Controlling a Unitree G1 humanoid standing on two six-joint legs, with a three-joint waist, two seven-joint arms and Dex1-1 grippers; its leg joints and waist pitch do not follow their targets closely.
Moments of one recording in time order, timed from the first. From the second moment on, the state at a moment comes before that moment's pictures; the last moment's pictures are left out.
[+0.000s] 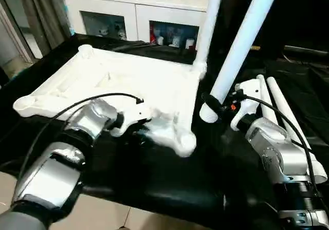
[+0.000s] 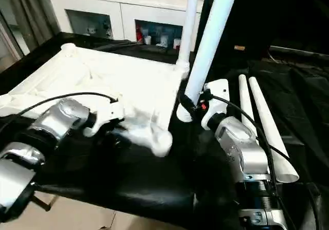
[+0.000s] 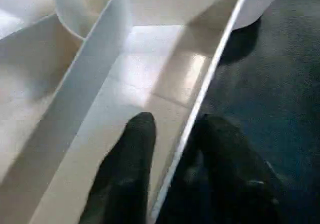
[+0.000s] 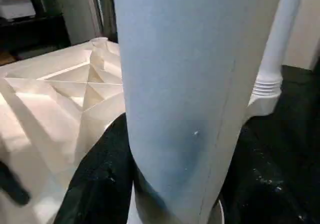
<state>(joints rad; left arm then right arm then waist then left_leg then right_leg) -0.87 0.39 -0.41 0.99 0.13 0.01 -1.31 -0.40 -0.25 -0.05 0.17 0.29 0.33 0.51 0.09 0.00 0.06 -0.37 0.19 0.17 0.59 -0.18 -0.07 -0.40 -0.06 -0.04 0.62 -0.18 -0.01</state>
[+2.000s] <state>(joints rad) -0.63 0.32 -0.29 0.55 0.09 0.26 -1.03 -0.39 -0.21 0.01 0.17 0.28 0.38 0.55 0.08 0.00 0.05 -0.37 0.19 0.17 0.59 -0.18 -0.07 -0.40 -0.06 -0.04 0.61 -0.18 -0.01</state>
